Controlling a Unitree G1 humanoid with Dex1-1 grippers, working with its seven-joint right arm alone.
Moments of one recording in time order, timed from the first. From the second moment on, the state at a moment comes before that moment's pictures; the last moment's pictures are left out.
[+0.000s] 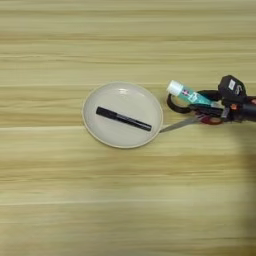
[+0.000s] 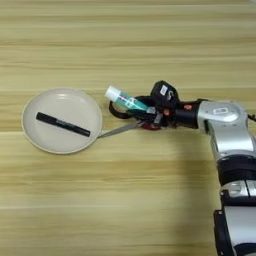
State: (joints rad) arm -0.50 -0.63 -0.03 0.67 0.06 -0.13 1.19
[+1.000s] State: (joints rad) arm -0.44 -0.70 -0.03 0.81 0.02 -0.32 1.28
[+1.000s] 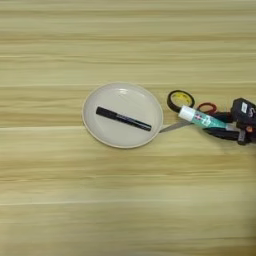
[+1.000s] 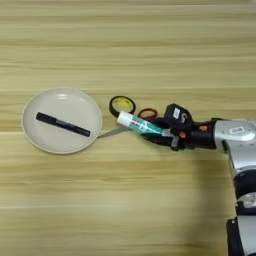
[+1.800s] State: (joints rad) arm -0.40 -0.69 0.03 0.83 0.00 -0.35 1.32
